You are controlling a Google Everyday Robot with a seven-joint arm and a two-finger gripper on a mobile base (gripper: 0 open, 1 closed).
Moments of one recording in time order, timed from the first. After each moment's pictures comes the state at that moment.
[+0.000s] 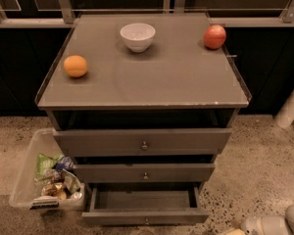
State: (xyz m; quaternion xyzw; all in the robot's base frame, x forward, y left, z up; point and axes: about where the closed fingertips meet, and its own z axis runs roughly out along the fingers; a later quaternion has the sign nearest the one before) arm 0.340 -0.288 0.401 -0.18 0.90 0.36 0.17
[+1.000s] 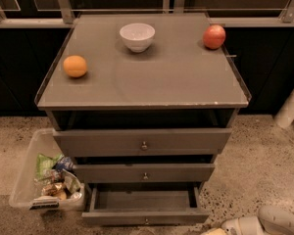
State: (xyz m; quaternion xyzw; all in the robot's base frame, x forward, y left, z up) arm 0.359 -0.253 0.294 -0.15 0.88 0.42 0.13
